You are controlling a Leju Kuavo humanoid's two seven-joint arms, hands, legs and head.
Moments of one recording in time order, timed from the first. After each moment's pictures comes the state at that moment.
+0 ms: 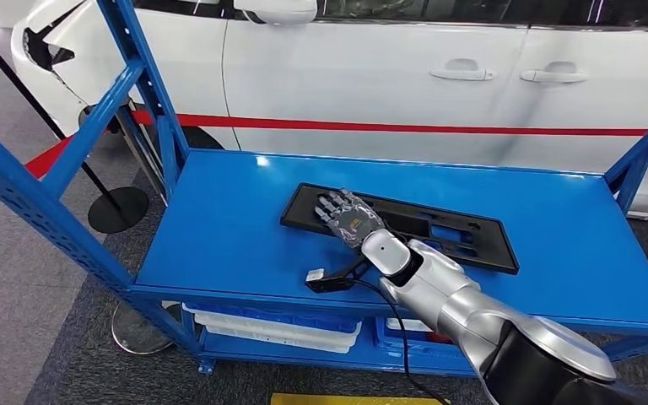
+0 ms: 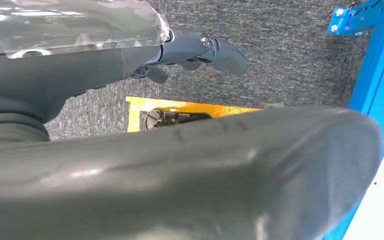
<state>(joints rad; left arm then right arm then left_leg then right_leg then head) -0.10 -0.15 1.09 -0.20 -0.90 0.06 -0.38 -0.89 -0.01 1.19 -0.45 1.24 -0.16 0.01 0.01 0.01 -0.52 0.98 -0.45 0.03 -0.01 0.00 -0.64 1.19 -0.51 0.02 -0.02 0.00</state>
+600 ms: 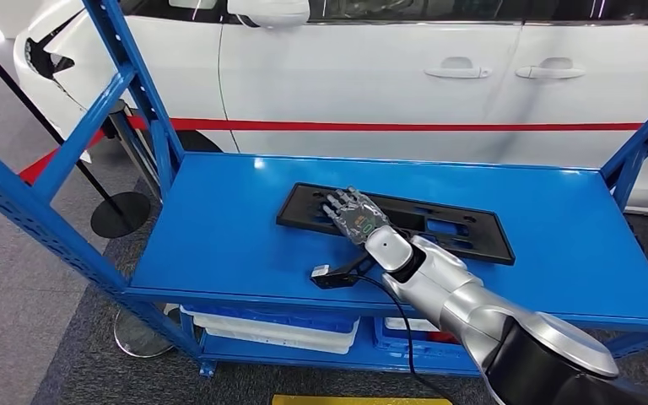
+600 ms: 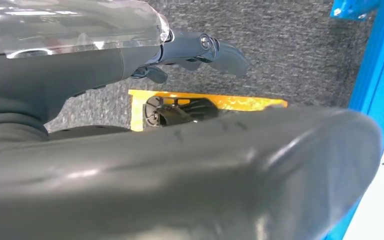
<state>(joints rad) -0.09 -0.15 1.09 -0.20 -0.90 0.06 -0.38 -0.91 -0.01 1.20 -0.44 1.24 -0.12 0.04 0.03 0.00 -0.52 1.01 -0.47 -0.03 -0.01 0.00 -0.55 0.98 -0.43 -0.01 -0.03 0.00</state>
